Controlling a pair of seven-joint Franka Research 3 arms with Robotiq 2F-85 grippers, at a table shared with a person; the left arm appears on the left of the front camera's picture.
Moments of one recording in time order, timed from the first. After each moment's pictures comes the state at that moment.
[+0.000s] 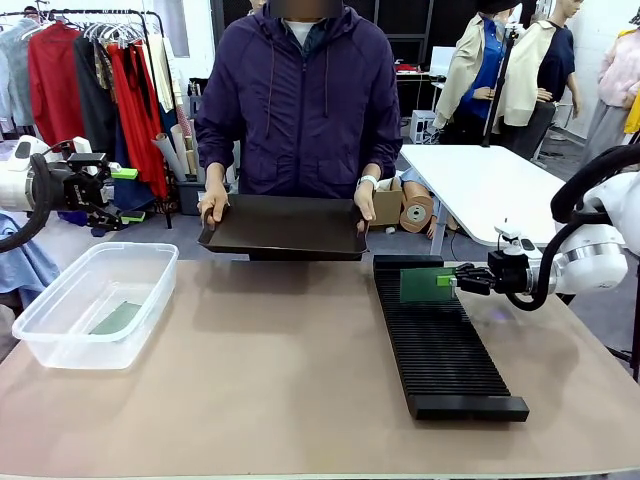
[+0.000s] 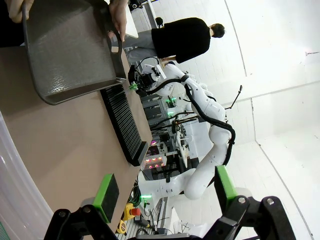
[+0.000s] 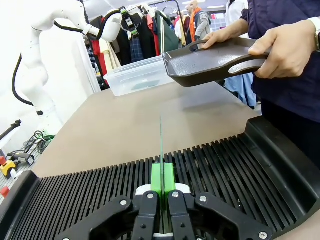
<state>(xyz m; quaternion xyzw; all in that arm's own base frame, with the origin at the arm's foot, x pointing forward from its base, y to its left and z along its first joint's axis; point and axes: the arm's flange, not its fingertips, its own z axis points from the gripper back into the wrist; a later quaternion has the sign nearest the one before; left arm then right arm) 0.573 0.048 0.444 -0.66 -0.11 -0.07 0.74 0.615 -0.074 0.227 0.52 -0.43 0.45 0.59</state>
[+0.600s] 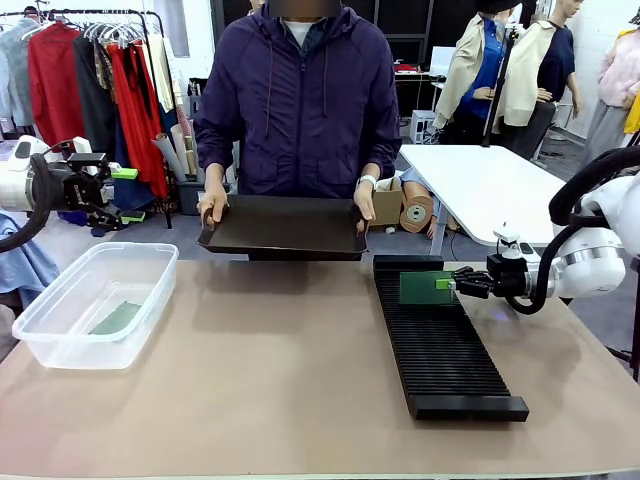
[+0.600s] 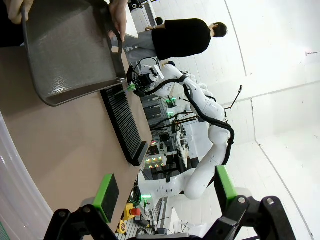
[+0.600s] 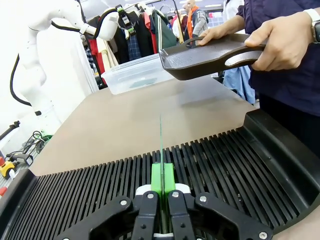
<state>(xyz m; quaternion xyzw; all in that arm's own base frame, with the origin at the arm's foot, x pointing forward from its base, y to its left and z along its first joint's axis) 0.573 0.048 0.444 -0.66 -0.11 -0.07 0.74 0.615 -0.073 0.217 0.52 -0.43 0.44 0.60</state>
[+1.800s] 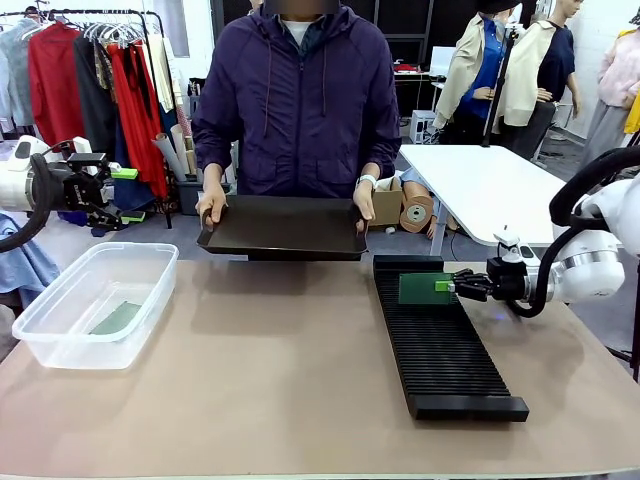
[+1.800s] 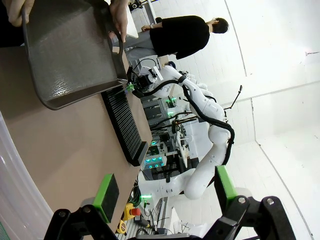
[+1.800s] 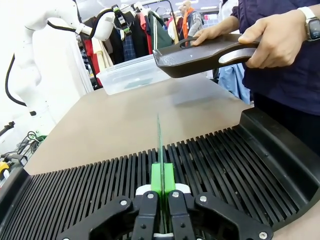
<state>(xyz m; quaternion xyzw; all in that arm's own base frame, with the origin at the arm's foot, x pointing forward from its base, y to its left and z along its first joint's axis) 0.573 0.048 0.444 -0.66 -0.11 -0.07 0.74 0.611 -0.073 0.210 0.51 -0.44 0.43 0.60</state>
